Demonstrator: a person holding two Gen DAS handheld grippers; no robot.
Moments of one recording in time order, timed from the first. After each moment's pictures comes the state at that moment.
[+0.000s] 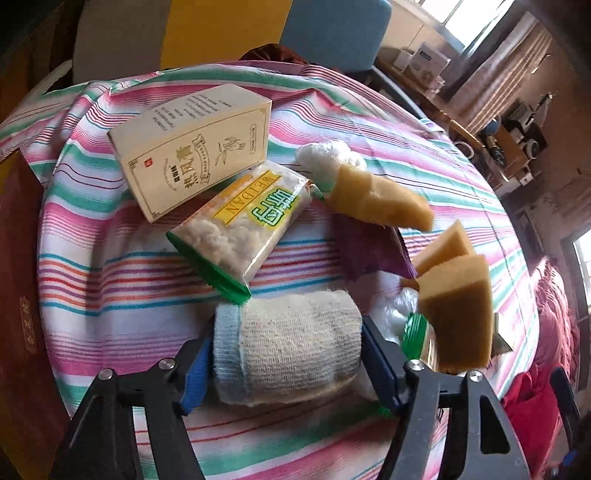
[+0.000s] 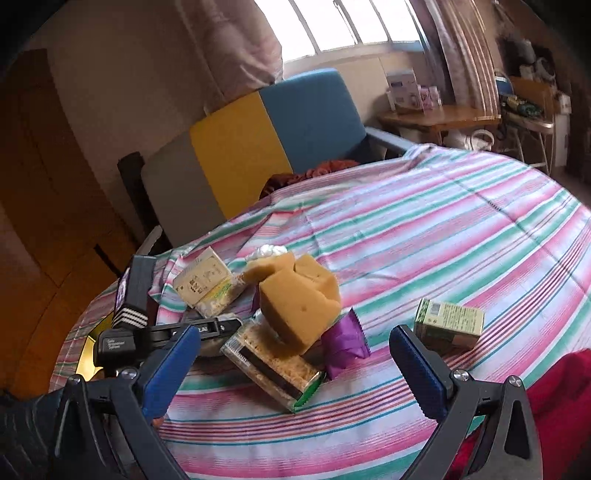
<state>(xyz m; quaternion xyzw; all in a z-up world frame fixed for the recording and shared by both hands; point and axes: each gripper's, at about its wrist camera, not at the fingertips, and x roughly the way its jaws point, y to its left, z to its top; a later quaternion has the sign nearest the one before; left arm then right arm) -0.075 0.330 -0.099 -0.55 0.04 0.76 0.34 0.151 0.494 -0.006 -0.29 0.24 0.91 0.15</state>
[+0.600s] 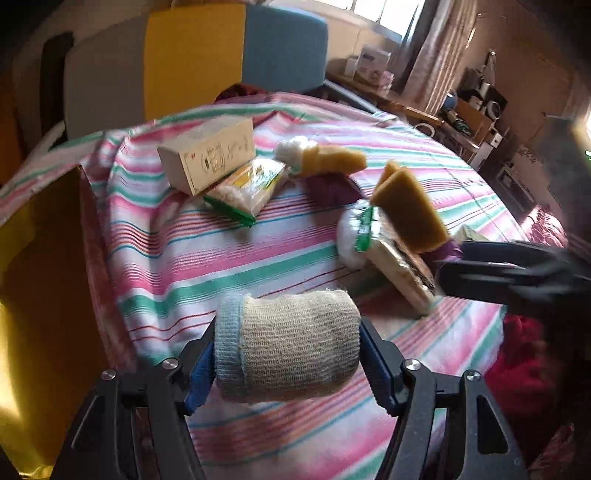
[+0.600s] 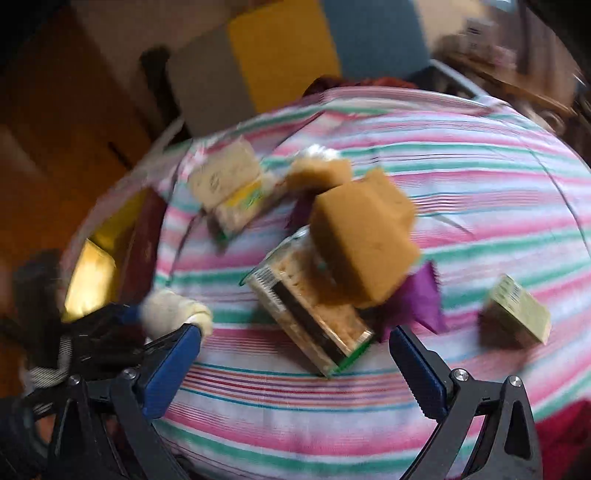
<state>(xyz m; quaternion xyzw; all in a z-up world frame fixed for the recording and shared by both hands) 0.004 0.262 -0.066 -0.46 0.11 0.79 0.39 0.068 0.464 -0.047 -0.48 0.18 0.86 0.04</state>
